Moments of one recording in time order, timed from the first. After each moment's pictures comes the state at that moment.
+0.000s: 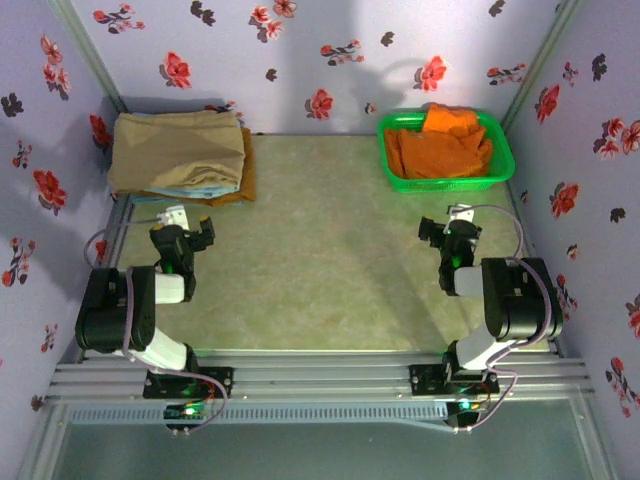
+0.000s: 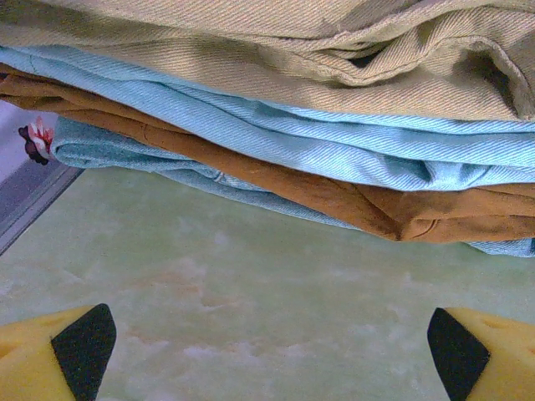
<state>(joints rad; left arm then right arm) 0.01 1.53 0.36 0.83 -0.20 -0.06 0.01 1.57 0.39 0.77 0.16 0.10</state>
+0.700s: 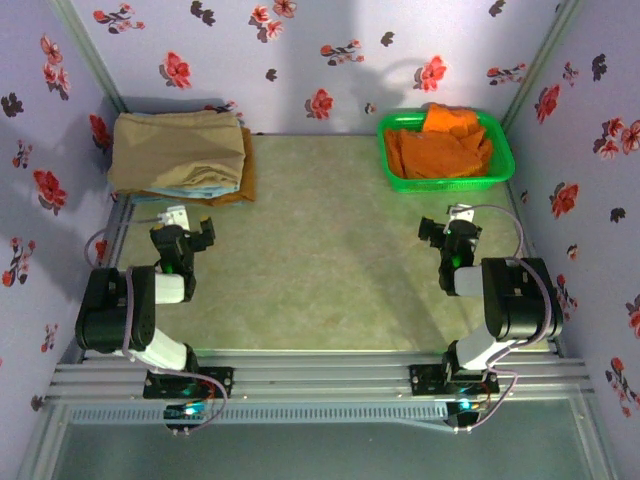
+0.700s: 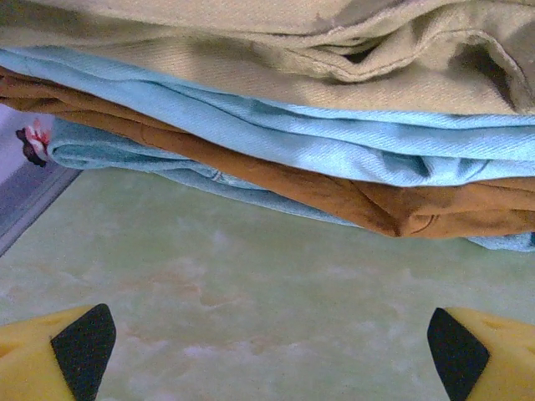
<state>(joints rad) 0.01 1.53 0.37 0.82 -0.18 -0.04 0.01 1.57 0.40 0.77 0.16 0.10</state>
